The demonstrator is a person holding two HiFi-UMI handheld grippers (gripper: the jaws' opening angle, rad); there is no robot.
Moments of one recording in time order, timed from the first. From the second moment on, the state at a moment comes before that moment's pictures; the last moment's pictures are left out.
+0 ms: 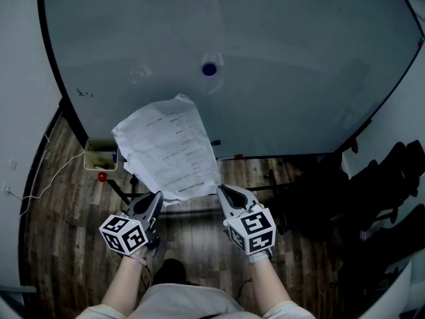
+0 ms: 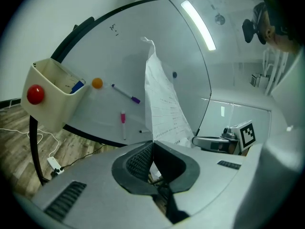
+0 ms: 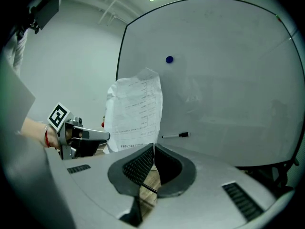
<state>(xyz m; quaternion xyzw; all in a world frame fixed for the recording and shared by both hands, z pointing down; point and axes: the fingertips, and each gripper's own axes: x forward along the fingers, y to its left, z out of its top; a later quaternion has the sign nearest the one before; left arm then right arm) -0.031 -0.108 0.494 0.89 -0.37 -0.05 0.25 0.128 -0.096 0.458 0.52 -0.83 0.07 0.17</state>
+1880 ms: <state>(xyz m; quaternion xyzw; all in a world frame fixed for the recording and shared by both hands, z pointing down) -0.008 0.034 0.531 0.89 -0.33 0.01 0.32 0.131 0.055 0.507 0.49 -0.84 0.16 0.16</state>
